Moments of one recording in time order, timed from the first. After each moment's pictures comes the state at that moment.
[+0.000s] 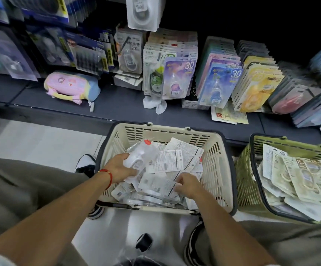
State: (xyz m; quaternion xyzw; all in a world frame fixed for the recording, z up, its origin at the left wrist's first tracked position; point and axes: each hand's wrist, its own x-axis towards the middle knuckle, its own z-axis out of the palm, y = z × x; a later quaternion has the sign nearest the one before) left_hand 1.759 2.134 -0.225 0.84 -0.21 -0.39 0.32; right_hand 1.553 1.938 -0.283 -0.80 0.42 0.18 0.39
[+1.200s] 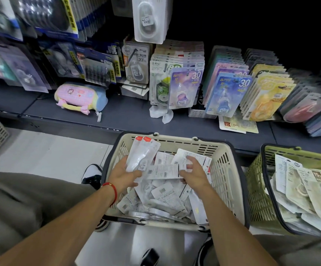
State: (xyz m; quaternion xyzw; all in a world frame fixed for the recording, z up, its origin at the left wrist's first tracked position) left_hand 1.756 2.125 -0.225 0.77 -0.08 -0.37 0.52; right_hand 1.600 1.922 -0.256 -0.66 0.46 -0.05 0.59
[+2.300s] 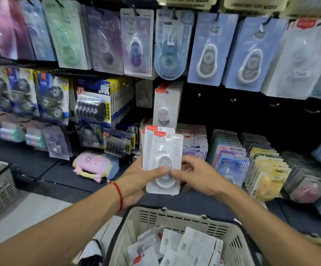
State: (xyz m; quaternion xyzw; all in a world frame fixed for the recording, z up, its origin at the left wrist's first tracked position) left_hand 1.822 2.066 -0.014 0.53 -0.30 -0.39 0.69; right_hand 1.699 1.896 0.011 -0.84 0.15 -0.08 0.52
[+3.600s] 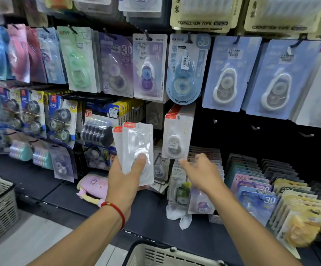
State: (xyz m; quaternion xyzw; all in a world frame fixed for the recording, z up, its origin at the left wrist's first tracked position) left_hand 1.875 2.054 0.019 0.57 -0.13 -0.07 0.81; right_hand 1.801 1.860 0.032 -0.86 0.32 -0.19 0.34
